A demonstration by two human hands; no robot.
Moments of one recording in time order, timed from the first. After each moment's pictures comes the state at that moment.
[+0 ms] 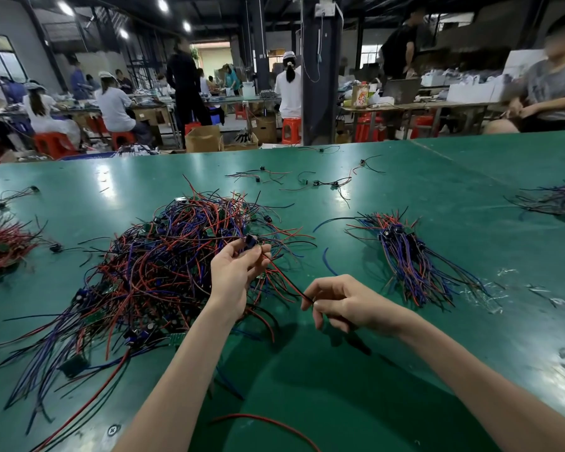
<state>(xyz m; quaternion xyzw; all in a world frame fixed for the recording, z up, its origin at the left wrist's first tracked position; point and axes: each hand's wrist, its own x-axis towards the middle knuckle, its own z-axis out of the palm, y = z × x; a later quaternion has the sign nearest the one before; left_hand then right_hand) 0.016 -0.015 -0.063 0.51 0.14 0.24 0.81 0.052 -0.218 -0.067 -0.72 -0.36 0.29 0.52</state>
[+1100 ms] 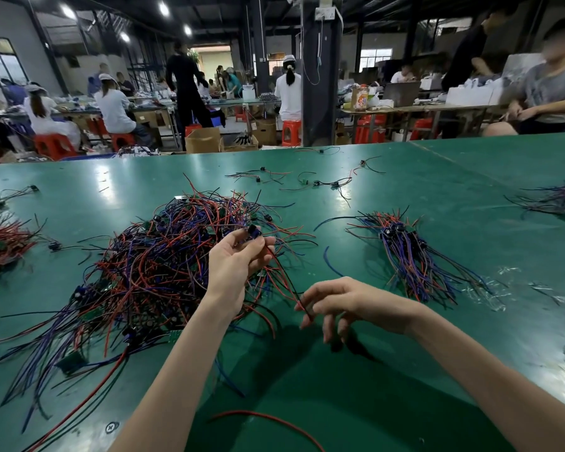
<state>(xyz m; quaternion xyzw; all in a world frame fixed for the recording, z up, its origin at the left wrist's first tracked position) 0.002 -0.021 -0.048 0.54 0.08 0.25 0.80 0.050 -0.222 -0.058 -0.70 -0.36 0.38 0.49</state>
